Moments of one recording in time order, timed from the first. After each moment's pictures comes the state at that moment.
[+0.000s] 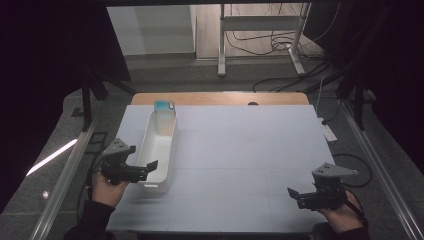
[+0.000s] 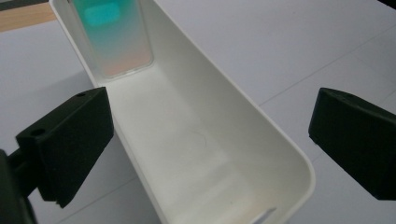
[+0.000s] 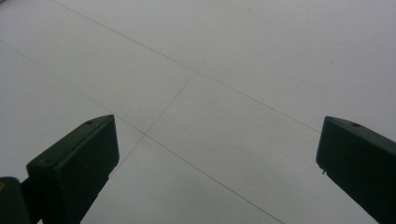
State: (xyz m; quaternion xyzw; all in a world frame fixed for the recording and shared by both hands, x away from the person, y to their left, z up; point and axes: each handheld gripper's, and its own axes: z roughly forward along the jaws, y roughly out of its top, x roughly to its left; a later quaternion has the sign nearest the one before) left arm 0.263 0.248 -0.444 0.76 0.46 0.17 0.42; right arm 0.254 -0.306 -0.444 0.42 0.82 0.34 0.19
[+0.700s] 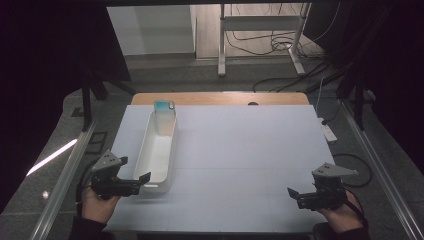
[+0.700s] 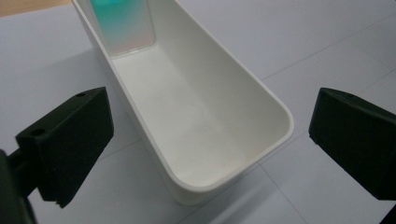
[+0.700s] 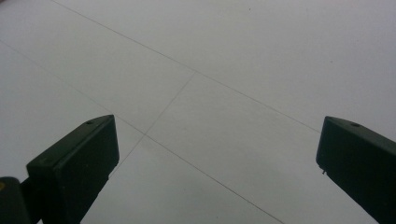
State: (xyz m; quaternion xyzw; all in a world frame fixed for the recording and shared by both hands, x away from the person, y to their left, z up) left arm 0.229 0.257 -0.448 0.76 0.47 0.17 0.42; right arm 0.254 -0.306 -0.444 0.42 0.82 0.34 0.19
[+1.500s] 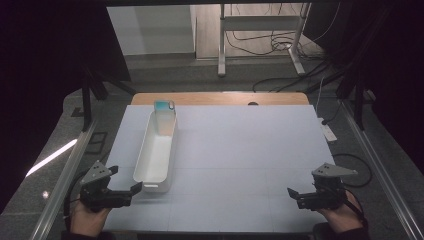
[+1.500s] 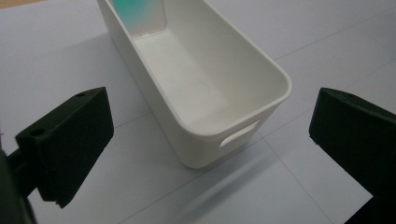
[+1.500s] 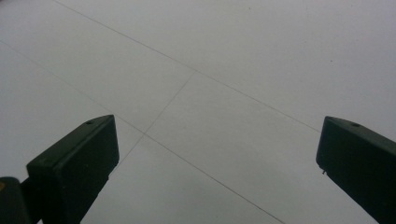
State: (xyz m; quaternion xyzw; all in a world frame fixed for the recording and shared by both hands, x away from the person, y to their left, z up) left arm 0.200 0.269 -0.450 0.76 0.48 0.19 0.40; right arm 0.254 -0.306 -0.444 0.42 0.82 0.34 0.19
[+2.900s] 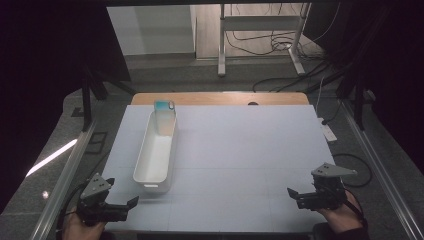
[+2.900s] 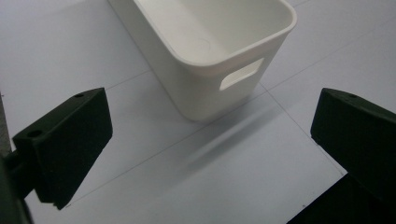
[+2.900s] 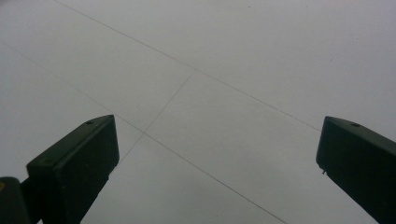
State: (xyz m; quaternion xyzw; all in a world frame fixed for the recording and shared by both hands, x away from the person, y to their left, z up) left arm 0.179 0.273 -0.467 0.78 0.47 0.18 0.36; right arm 0.254 -0.305 -0.444 0.42 0.82 0.34 0.19
